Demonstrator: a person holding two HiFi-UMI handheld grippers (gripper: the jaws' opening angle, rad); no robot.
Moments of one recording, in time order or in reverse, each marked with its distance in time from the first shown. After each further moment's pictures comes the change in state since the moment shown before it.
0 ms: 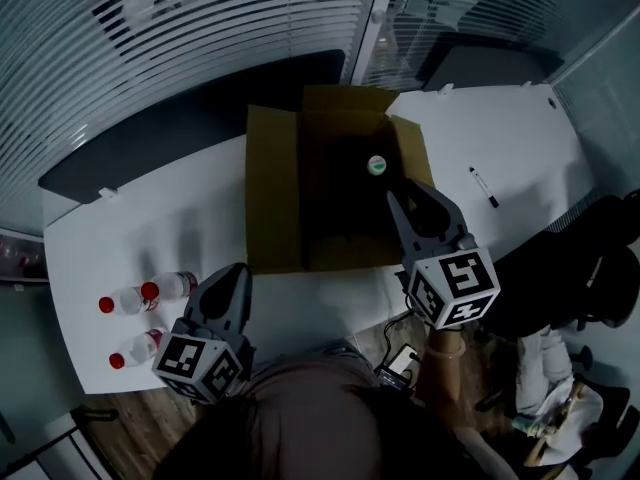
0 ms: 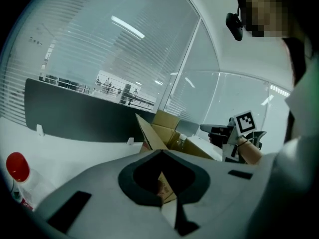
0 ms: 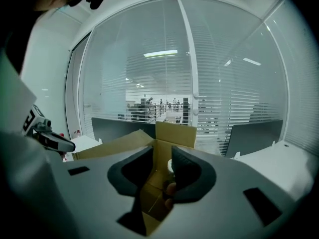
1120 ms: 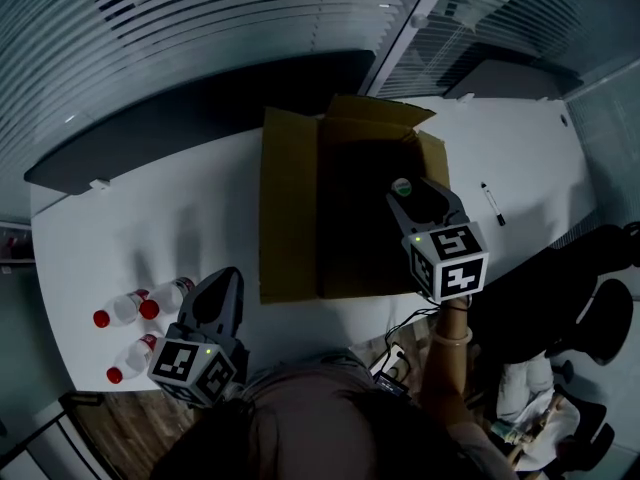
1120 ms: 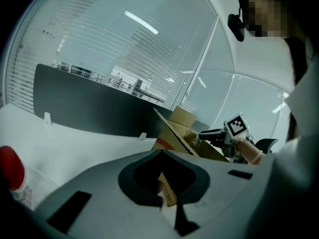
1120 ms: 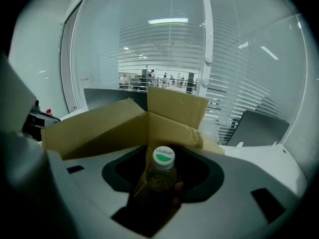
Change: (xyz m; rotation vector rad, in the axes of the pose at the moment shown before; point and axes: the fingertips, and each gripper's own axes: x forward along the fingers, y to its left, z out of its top) left arm 0.023 0.055 -0.006 -0.114 0.054 0.099; right arm 0.091 -0.025 -0.057 -0.095 0.333 0.008
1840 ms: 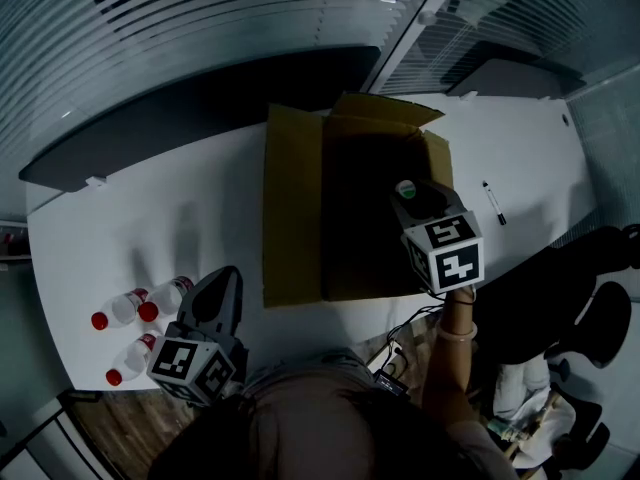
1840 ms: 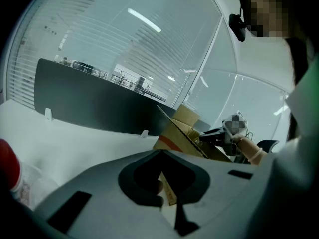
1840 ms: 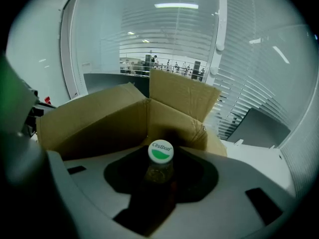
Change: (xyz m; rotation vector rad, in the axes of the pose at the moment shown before) left arm 0.004 0.010 -0.010 -0.035 0.027 -0.019; right arm 0.017 0.000 -0.019 -0.081 0.169 0.012
